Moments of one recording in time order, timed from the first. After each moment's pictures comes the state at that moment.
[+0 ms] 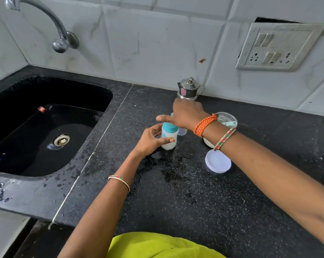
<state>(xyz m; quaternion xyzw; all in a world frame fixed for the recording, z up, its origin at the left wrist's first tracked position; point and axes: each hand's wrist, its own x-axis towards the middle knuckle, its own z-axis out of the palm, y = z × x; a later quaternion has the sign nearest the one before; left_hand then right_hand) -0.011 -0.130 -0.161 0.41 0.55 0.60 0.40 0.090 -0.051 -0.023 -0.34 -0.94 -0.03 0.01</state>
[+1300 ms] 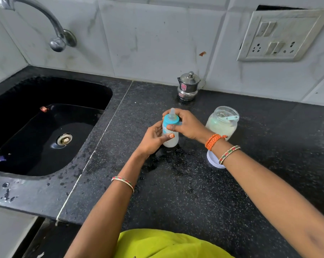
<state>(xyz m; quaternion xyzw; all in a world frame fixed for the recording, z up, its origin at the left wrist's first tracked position) 0.001 -0.134 -0.156 0.42 0.54 0.60 0.41 0.117 -0.033 -0.091 -0.22 -0.85 0.47 0.15</state>
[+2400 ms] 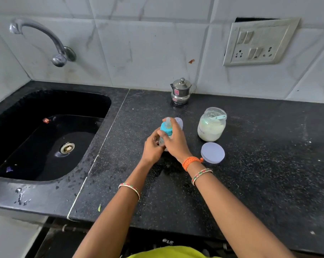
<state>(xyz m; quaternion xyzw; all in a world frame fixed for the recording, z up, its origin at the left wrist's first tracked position) 0.031 -0.155 -0.152 0.42 0.63 0.59 0.29 0.113 -0.099 -0.118 -0.33 -0.75 0.46 0.33</state>
